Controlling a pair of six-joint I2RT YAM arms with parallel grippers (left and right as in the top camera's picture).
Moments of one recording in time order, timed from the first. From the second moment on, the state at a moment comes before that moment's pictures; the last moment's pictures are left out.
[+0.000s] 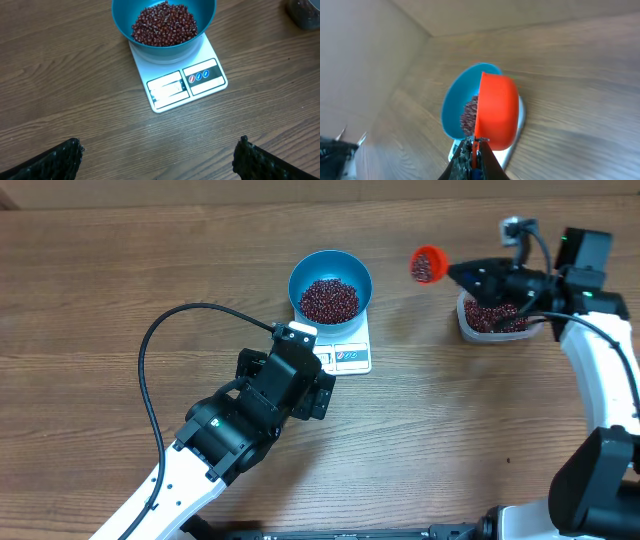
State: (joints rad) left arm -0.72 1.16 1.07 -0.79 -0.31 -0.30; right arm -0.17 1.66 1.30 -0.44 -1.00 -0.02
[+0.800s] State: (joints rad) left arm -0.72 1.16 1.07 -0.79 -0.31 -0.30; right arm 0.06 1.66 1.30 -0.27 -0.97 0.03
